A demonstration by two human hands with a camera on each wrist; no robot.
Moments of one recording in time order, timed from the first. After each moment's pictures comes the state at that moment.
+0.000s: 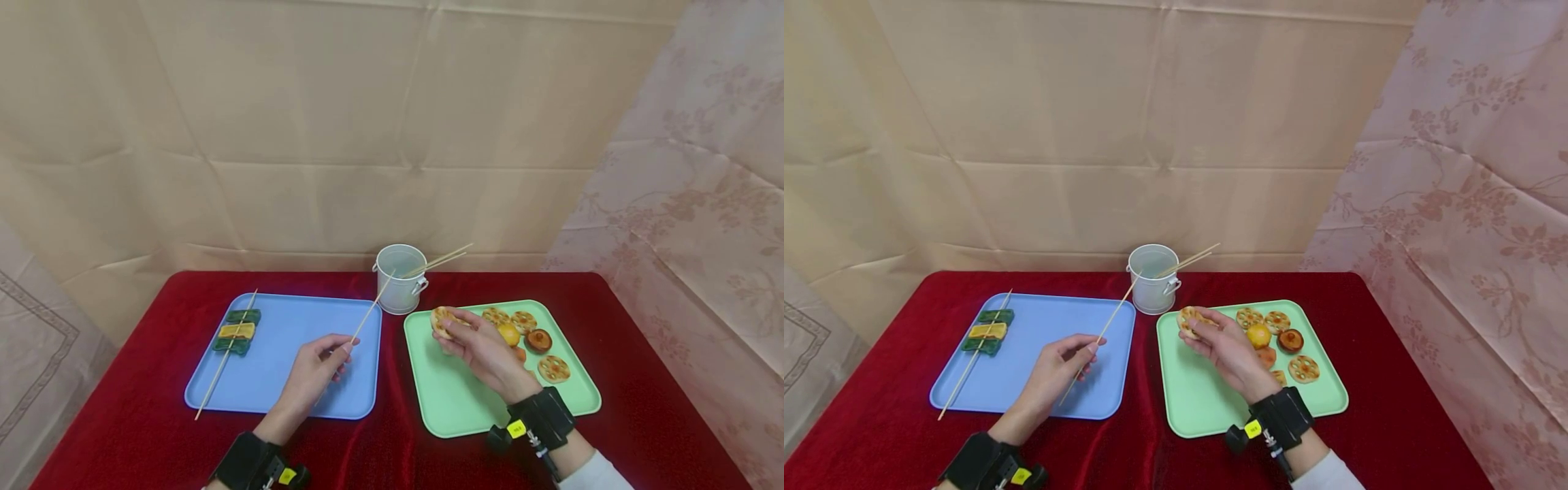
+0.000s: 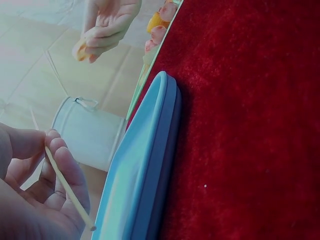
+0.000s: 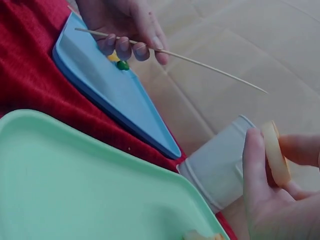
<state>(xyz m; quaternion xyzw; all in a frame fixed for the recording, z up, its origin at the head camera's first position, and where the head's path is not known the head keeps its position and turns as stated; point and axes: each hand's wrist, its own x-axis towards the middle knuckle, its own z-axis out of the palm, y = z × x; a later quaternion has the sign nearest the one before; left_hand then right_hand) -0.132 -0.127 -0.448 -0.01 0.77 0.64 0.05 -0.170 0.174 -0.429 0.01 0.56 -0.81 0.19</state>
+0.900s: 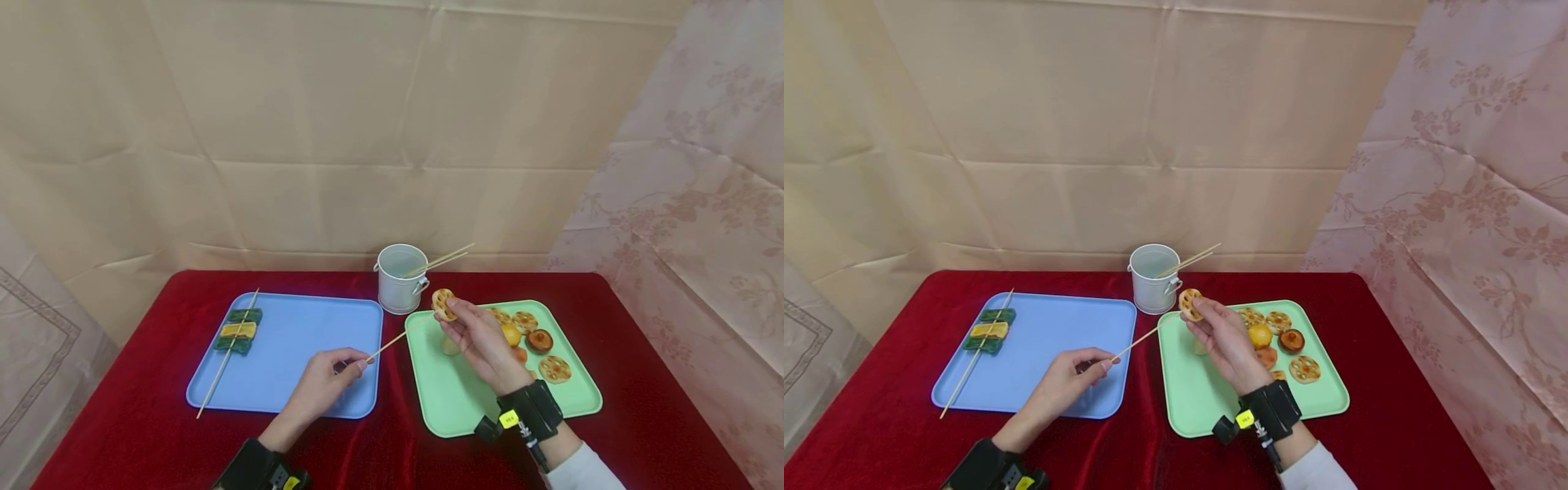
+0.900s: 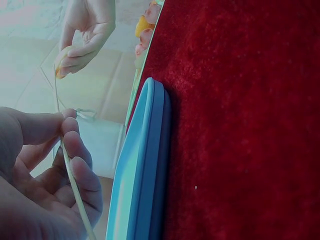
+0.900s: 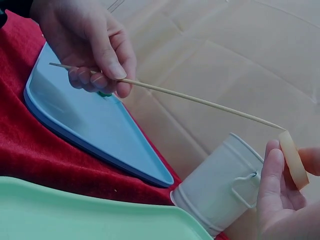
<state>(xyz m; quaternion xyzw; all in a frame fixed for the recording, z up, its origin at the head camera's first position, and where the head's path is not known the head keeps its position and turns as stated) -0.123 -0.121 -0.448 0.10 0.83 0.54 0.04 -0.180 0.160 -0.419 0.10 0.50 -0.85 0.12</state>
